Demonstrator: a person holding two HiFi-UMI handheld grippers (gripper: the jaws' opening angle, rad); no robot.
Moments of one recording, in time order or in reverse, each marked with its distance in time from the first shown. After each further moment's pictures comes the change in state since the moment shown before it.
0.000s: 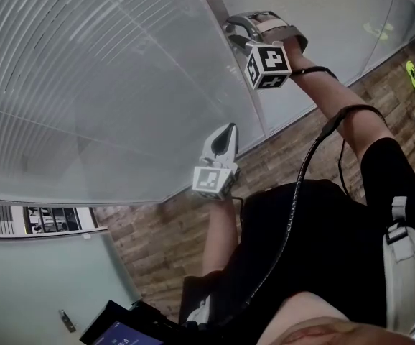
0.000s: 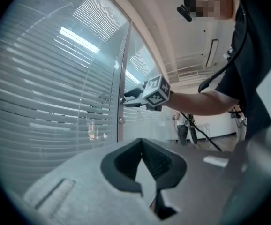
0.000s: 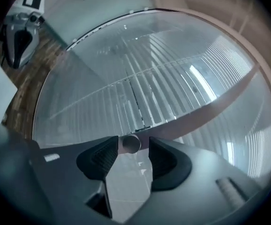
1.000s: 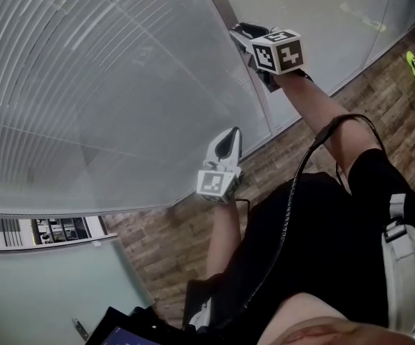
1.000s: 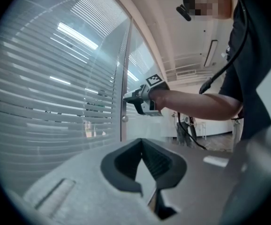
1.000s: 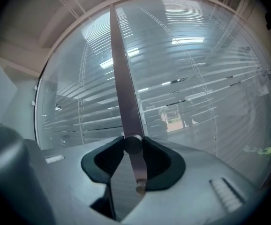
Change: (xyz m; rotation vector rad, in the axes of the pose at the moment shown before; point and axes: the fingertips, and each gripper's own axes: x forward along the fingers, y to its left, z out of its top) left arm -0.011 0.021 -0.003 0.002 0.033 -0.043; right arm 0.013 -0.010 -0.022 1.446 -0.168 0.037
